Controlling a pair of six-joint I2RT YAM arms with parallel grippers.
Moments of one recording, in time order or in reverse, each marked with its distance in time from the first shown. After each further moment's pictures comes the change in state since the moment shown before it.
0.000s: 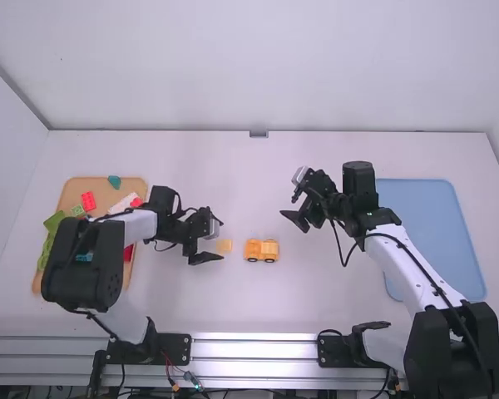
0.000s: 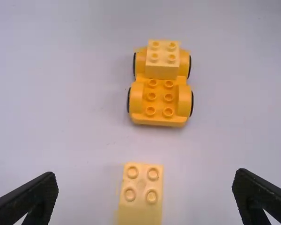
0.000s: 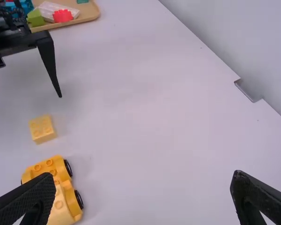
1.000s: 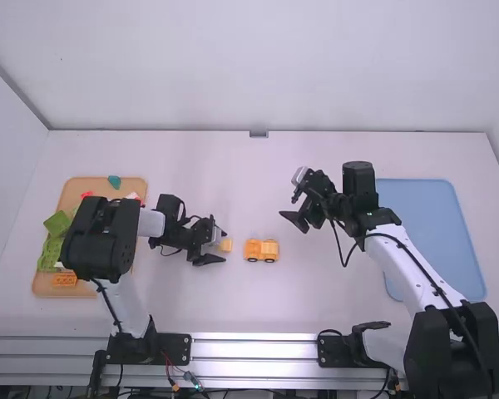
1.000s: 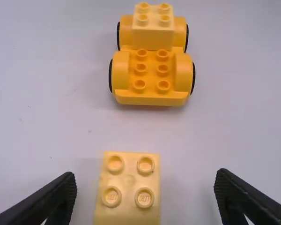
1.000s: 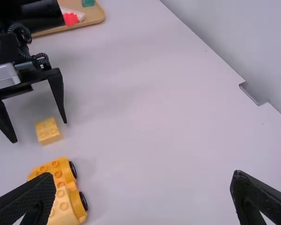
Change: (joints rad) left arm 0.001 0.202 -0.005 0.143 0.042 0.061; right arm 0.000 0.000 0.000 -0.002 -0.023 -0.002
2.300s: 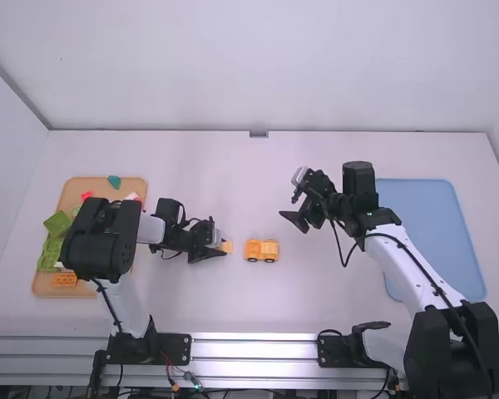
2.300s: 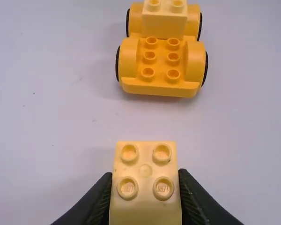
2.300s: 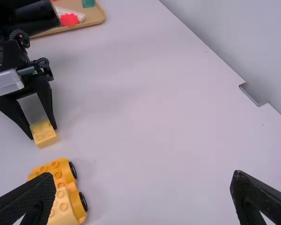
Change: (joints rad) left arm 0.000 0.000 -0.069 0.165 -0.016 -0.105; right arm 0.000 0.000 0.000 0.001 -0.002 0.000
